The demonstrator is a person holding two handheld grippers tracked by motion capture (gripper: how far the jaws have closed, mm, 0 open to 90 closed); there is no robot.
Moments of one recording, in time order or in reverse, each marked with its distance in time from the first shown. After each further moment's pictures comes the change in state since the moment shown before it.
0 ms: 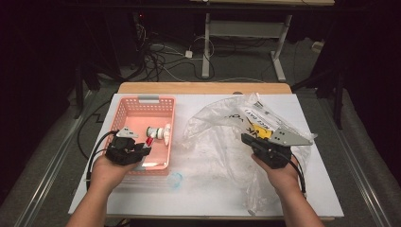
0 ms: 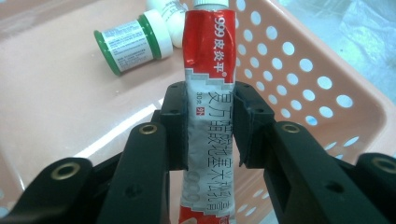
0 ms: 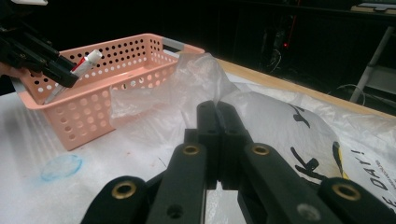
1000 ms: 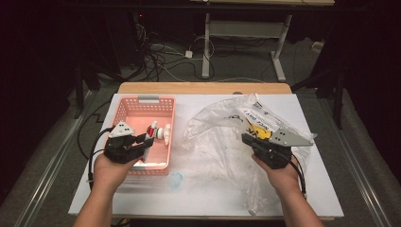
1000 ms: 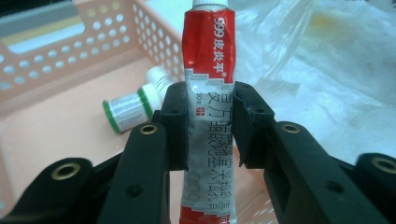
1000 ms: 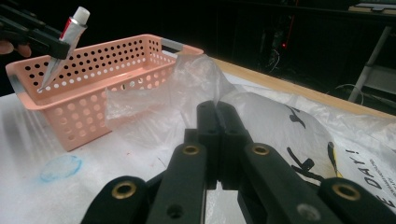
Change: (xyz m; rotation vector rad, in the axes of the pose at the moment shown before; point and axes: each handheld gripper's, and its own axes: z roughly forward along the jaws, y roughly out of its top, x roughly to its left) left arm -0.020 0.016 -0.024 -0.206 0.004 0.019; right arm 0.000 -0.001 -0.001 -0.004 -0.005 0.003
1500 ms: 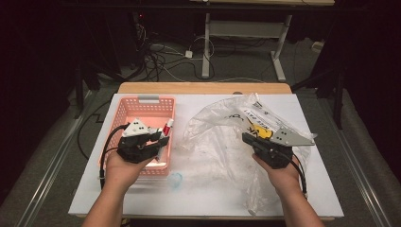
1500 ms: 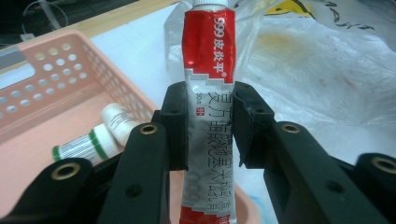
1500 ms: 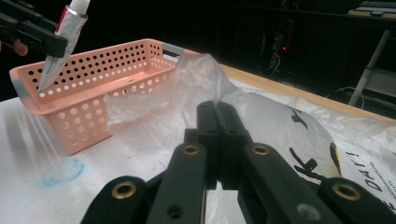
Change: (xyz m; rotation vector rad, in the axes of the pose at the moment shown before) left arm -0.035 0.024 0.006 -0.032 -0.074 0.063; right arm 0.000 0.003 -0.002 -0.013 0.001 0.004
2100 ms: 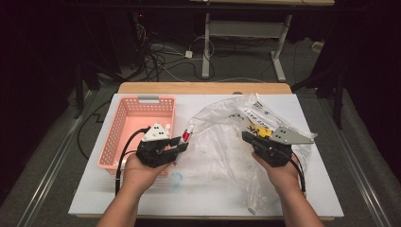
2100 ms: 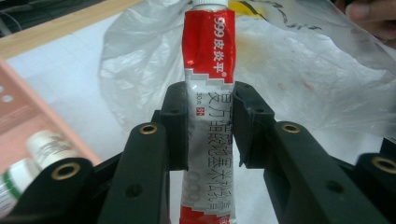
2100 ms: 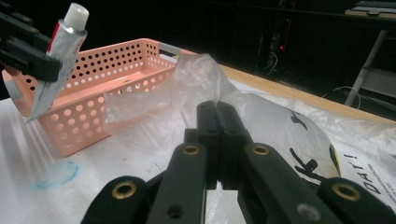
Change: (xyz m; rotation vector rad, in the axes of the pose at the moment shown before) left arm -0.032 0.007 0.028 -0.009 -0.118 0.046; right arm -0.002 0.002 0.003 0.003 -0.008 -0.001
